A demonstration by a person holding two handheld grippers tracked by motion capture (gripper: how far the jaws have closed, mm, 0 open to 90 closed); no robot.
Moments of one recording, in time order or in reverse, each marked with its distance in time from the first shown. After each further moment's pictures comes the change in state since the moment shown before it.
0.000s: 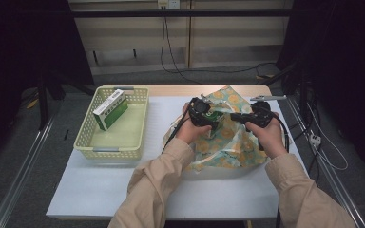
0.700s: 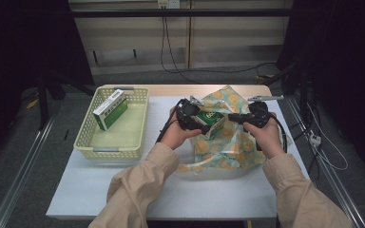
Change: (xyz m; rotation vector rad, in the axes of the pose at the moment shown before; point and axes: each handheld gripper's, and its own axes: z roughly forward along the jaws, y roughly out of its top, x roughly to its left) left arm 0.005 -0.017 -0.068 -0.005 -0.070 -0.004; right arm 0.007 0.001 0.003 0.003 0.001 -0.006
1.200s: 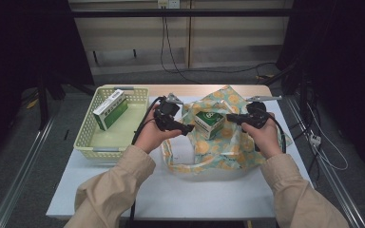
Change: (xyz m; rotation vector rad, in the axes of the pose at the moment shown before) left arm 0.017 -0.012 -0.074 -0.004 -0.001 -0.014; right arm 0.007 0.001 0.001 0.001 -0.002 -0.009
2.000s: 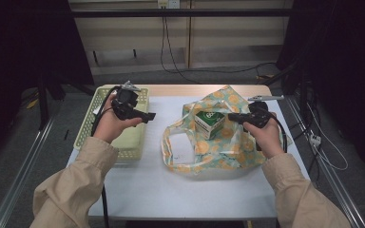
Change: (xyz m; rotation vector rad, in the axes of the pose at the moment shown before) left arm 0.081 -0.027 -0.070 0.020 0.155 -0.086; right arm -0.005 0.000 -0.003 -0.009 0.002 0.007
